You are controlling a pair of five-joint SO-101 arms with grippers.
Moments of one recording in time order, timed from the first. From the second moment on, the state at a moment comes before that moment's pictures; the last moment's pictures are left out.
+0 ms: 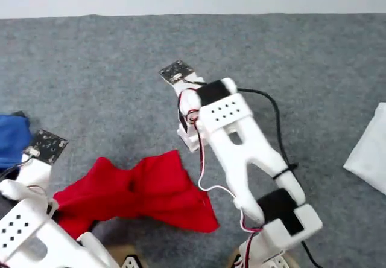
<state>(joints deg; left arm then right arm) -53.8 -51.8 44.0 97.3 -61.8 -30.9 6.3 -0.4 87.2 5.9</state>
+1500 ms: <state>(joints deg) -59.7 -51.8 47.6 79.1 -52.2 -44.7 52.0 -38.4 95.3 -2.6</state>
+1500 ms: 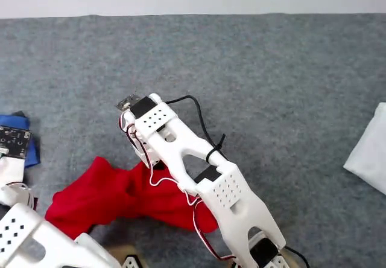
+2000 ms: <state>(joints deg) -59.7 -51.8 46.8 79.1 -51.8 -40.5 53.8 -45.1 100.3 6.5</state>
